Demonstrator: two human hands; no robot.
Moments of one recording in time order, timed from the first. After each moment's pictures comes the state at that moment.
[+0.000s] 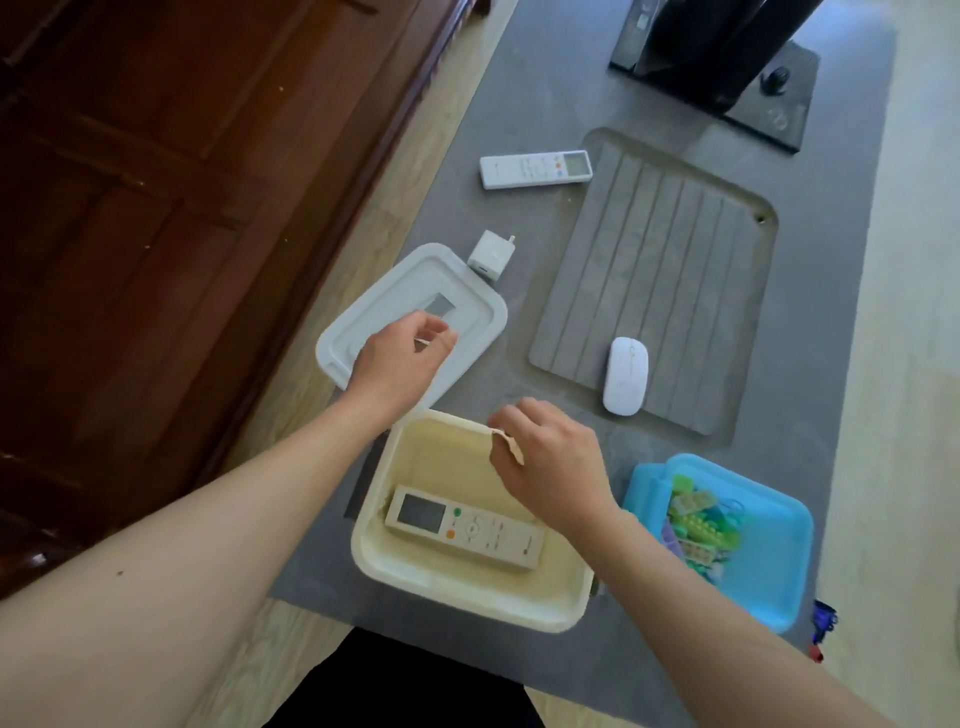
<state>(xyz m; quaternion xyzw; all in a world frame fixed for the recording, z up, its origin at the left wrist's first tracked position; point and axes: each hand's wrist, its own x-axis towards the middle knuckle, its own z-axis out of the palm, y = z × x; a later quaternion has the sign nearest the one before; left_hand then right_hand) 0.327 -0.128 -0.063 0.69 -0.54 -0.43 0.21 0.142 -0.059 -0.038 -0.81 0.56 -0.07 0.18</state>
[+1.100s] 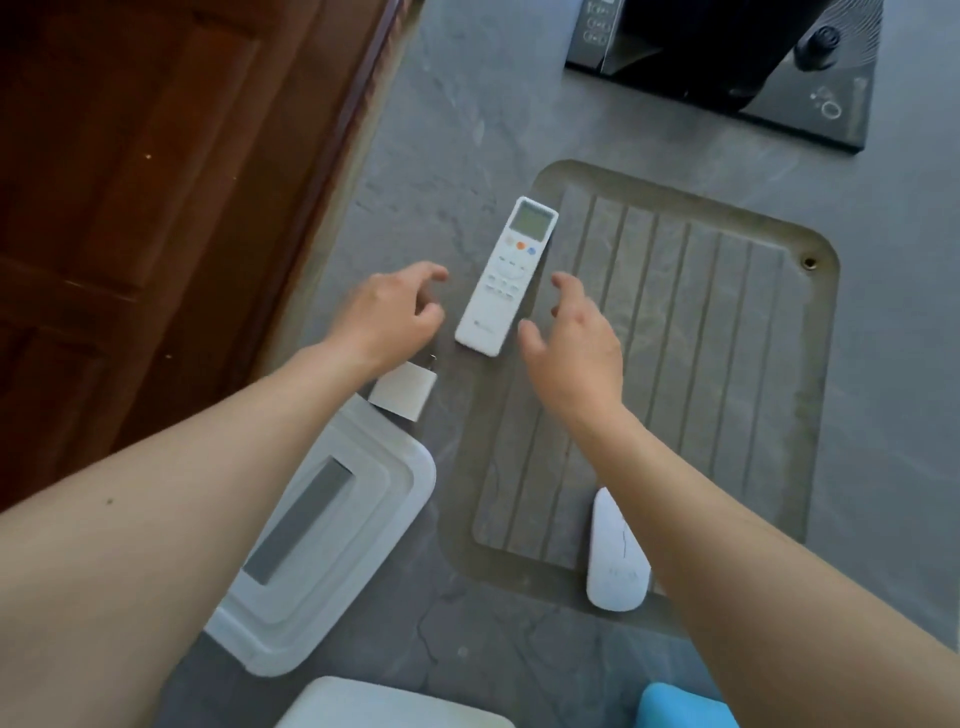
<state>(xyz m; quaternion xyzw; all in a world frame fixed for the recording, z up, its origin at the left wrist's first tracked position) 0.243 -0.389 -0.153 0.65 -0.68 -0.32 0.07 0.060 -0.351 -0.150 -0.59 0.75 -0.14 0.26</state>
